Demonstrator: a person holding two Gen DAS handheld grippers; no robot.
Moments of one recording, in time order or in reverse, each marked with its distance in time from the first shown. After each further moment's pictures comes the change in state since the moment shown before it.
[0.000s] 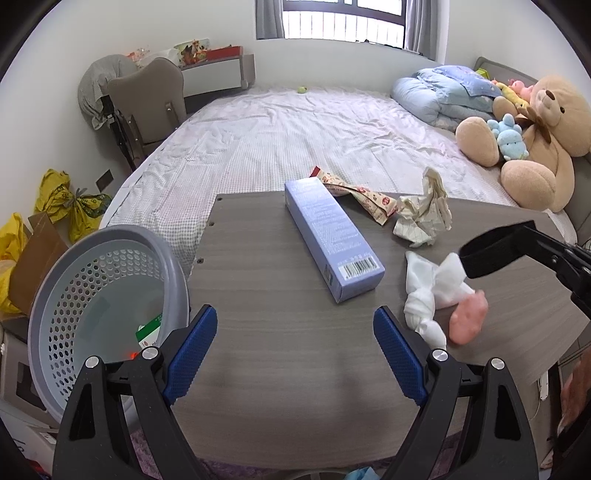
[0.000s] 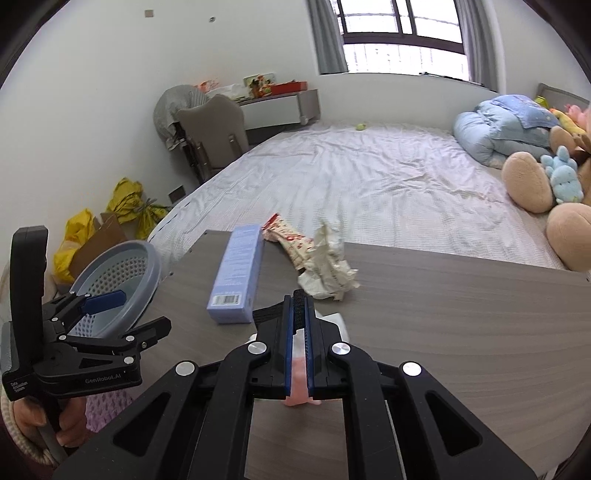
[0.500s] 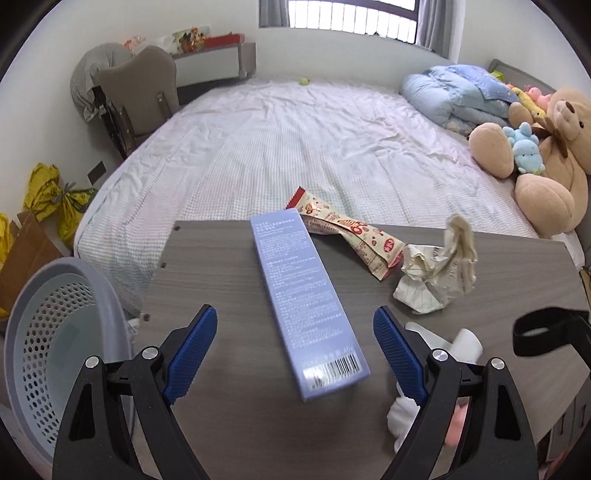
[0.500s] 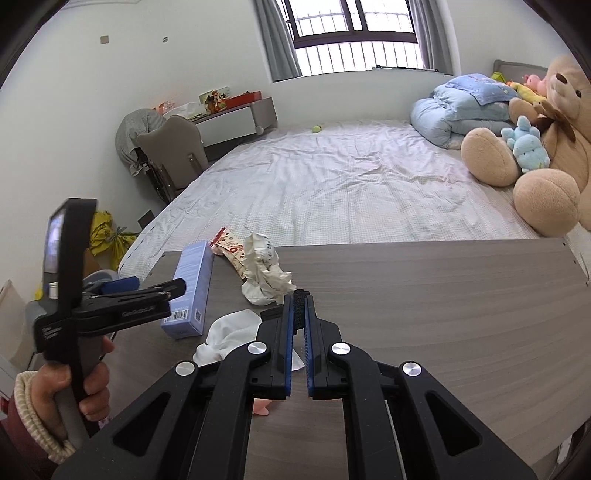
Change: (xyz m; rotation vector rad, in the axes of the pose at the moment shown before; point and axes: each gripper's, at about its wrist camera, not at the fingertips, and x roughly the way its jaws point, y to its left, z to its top) left arm 0.074 -0.028 0.058 -0.050 0.057 0.000; right arm -0.004 -0.048 -0.008 0.134 -0.027 -0.076
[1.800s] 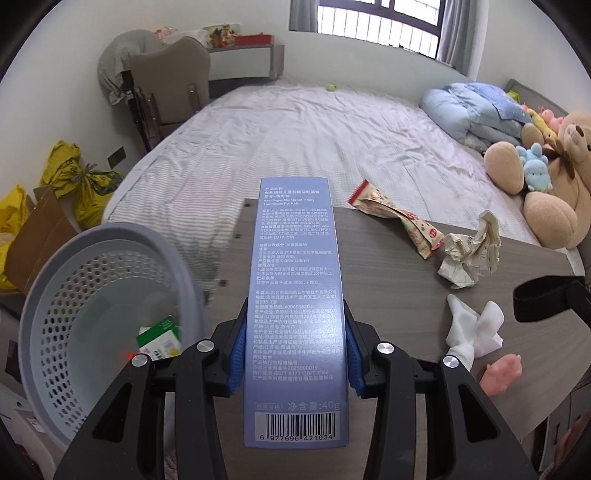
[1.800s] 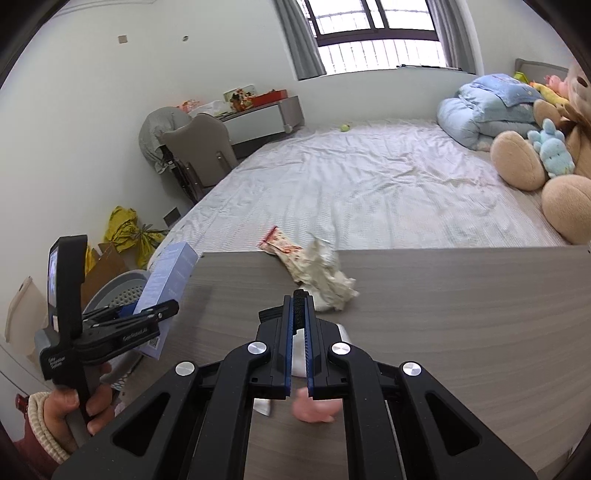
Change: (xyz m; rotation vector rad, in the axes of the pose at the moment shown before) left arm -0.048 0.074 -0.032 -0.072 -0.039 0.023; right arm 0.003 0.053 0.011 -0.040 0.008 0.104
